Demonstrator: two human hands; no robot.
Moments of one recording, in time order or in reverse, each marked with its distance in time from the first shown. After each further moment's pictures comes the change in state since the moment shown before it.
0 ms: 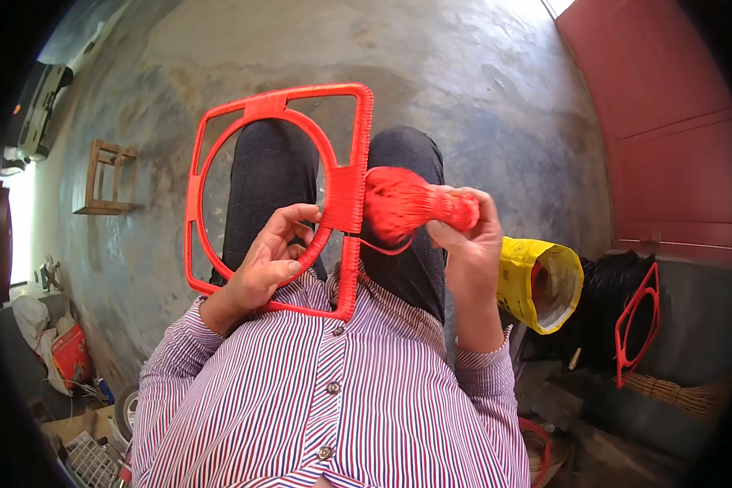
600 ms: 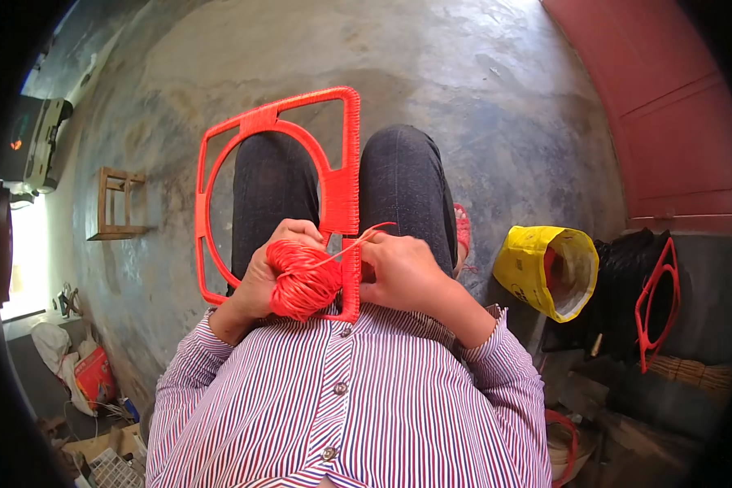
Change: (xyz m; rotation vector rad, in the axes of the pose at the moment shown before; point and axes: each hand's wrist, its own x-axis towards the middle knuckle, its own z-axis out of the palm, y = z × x) left_hand 0.000 0.002 0.000 0.377 -0.054 0.292; right_hand -0.014 0.017 0.044 -1.124 -0.787 -0.088
